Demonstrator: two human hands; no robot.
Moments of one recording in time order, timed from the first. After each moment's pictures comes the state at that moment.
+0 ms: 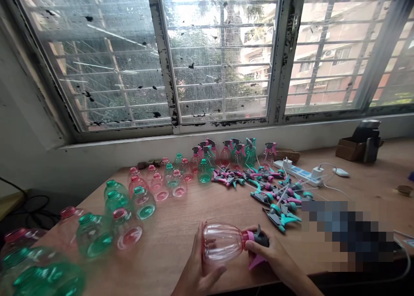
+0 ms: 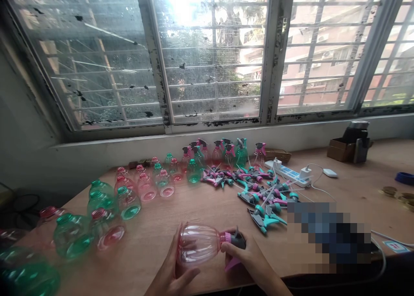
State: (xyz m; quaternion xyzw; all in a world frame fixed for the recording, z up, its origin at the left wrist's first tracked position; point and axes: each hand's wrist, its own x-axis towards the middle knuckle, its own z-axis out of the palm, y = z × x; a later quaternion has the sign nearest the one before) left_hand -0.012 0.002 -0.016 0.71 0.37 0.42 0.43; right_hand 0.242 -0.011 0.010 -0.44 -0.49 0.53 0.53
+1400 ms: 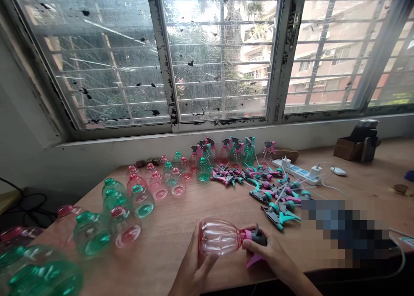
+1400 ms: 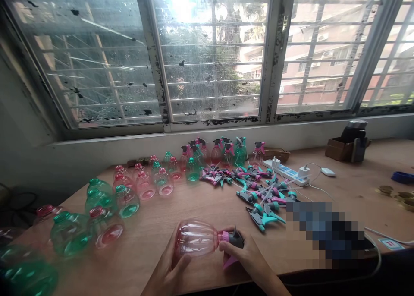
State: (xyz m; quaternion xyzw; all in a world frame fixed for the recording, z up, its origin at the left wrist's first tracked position) left_hand -0.008 -0.003 0.006 0.66 0.42 0.43 0.44; right_hand 0.241 -0.010 0.006 -0.45 -0.47 0.54 0.54
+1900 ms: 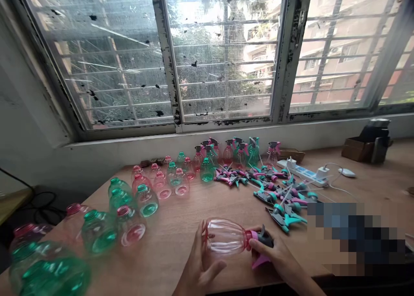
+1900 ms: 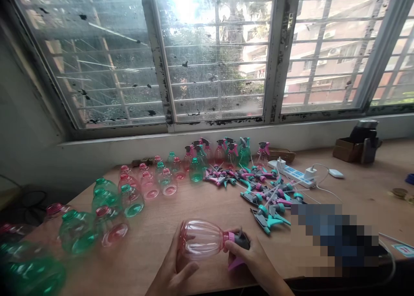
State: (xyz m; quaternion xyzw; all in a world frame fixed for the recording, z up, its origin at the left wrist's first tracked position) left_hand -0.014 0.001 -0.011 0.67 0.40 0.45 0.44; right_hand 0.241 -0.012 0.008 -0.43 -0.48 0.54 0.54
